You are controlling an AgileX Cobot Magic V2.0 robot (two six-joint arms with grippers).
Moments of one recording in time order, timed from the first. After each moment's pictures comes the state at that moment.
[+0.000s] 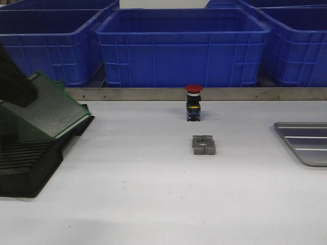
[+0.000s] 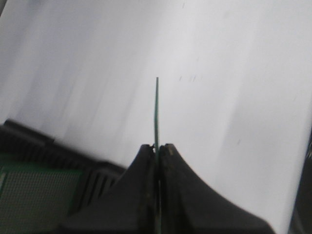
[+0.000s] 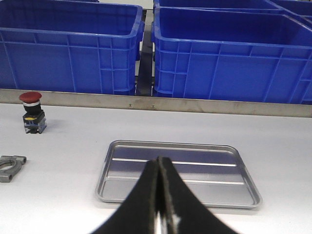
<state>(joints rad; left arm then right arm) -0.27 1.24 -0.80 -0.69 0.72 1.49 -0.06 -0.01 0.03 -0.07 0.07 0.02</state>
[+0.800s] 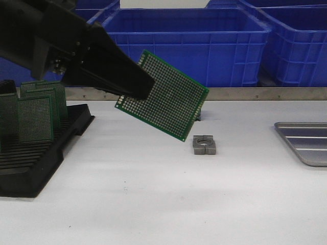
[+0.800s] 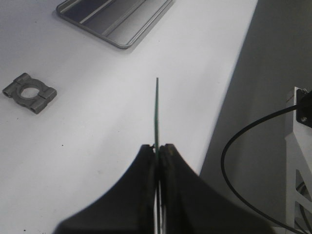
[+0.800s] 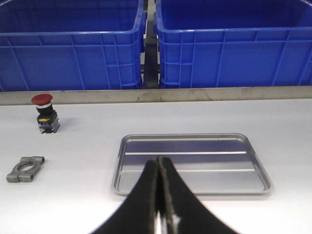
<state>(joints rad) -0.49 1.41 -0.80 -1.33 0.76 1.49 -0.06 0.00 -0.09 0.01 0.25 0.02</state>
